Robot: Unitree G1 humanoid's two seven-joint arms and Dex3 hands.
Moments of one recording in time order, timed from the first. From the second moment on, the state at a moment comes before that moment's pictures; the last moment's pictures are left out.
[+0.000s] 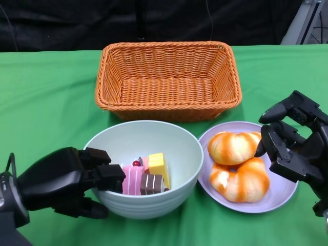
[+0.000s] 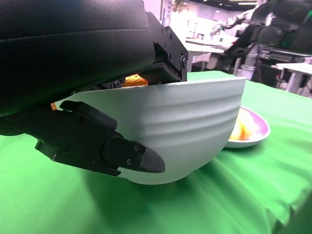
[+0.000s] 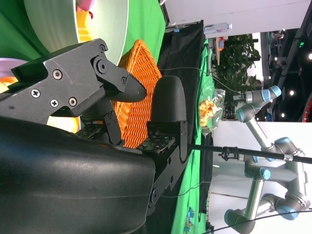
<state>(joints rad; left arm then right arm) -0.52 0.65 -0.53 0.81 0.87 -1.29 0.52 0.01 -0.04 -0.06 -0.31 0.26 0.13 0.17</state>
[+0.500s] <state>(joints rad) -0.47 0.67 -0.37 0.69 0.63 -1.38 0.29 0.01 -0.04 -0.06 -0.31 0.26 0.13 0.17</state>
